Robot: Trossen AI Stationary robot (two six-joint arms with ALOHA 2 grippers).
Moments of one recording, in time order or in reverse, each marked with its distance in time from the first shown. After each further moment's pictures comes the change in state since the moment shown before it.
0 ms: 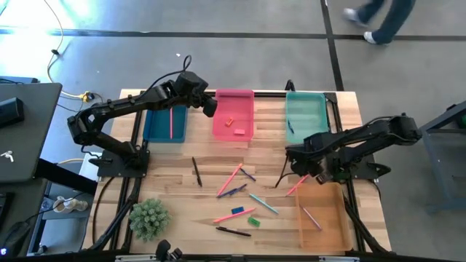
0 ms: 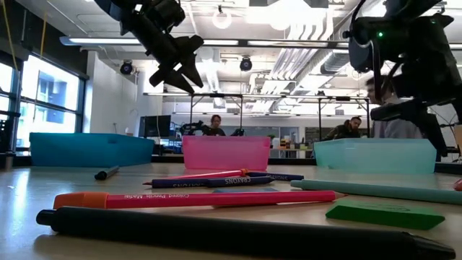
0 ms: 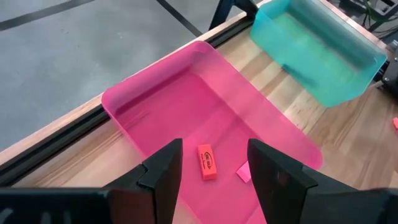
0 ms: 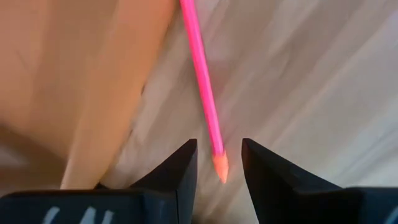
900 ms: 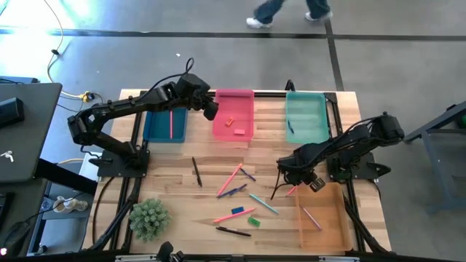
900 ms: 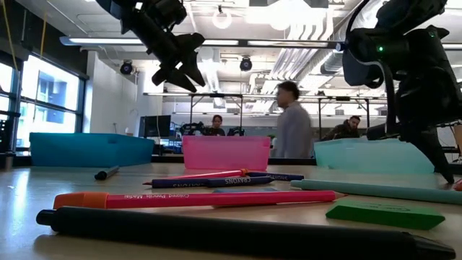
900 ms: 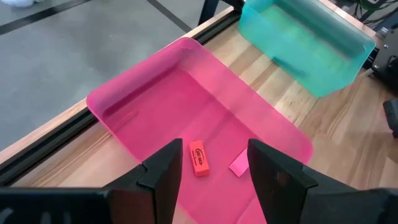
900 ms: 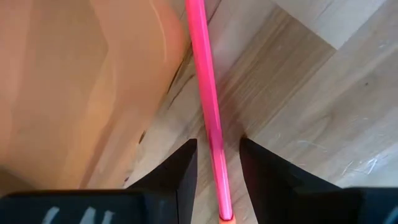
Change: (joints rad) left arm -0.030 0.000 0.000 0.000 0.003 0.027; right arm 0.116 0.236 0.006 0.159 0.015 0.054
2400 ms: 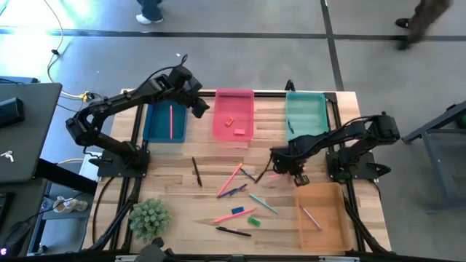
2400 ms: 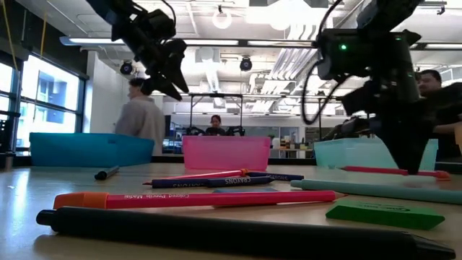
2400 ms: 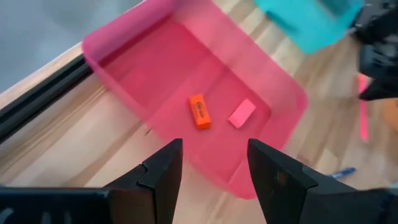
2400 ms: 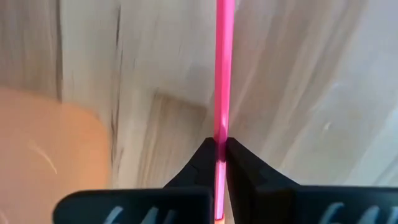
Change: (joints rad) left arm 0.183 -0.009 0.000 -0.179 0.310 0.128; right arm -0.132 0.021 0.095 0.069 -0.002 0.214
